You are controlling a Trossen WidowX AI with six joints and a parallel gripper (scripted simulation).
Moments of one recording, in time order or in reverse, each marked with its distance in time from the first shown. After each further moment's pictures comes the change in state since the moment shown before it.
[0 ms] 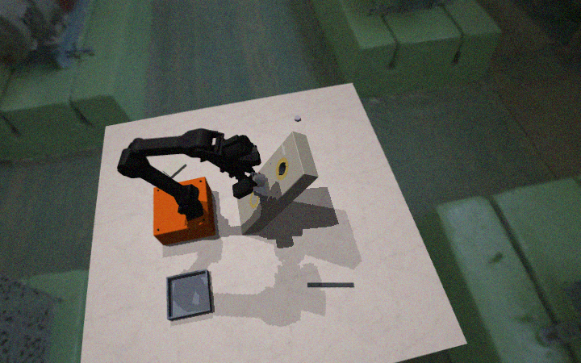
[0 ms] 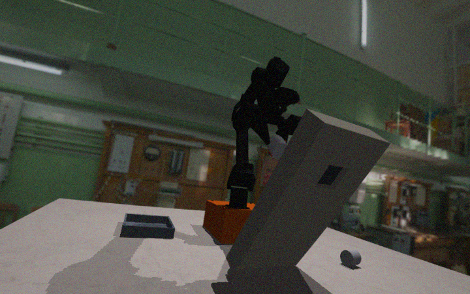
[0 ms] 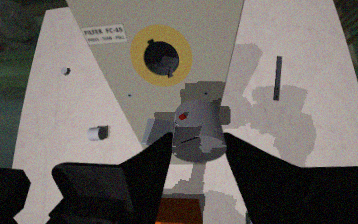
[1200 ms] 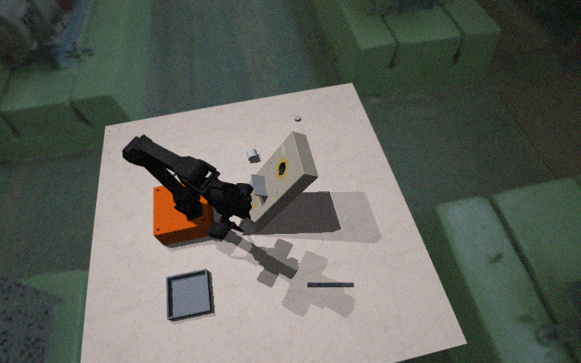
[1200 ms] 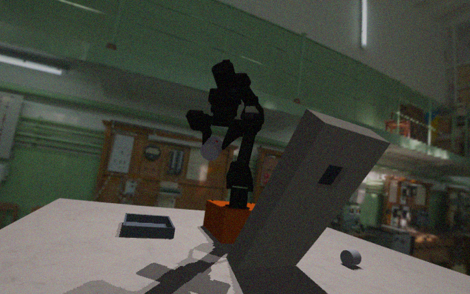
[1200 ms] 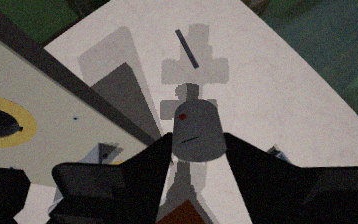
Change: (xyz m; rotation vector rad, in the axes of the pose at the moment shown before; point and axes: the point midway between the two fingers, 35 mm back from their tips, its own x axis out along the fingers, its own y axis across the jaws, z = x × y) arm -0.002 -0.135 -0.057 0.548 -0.003 -0.315
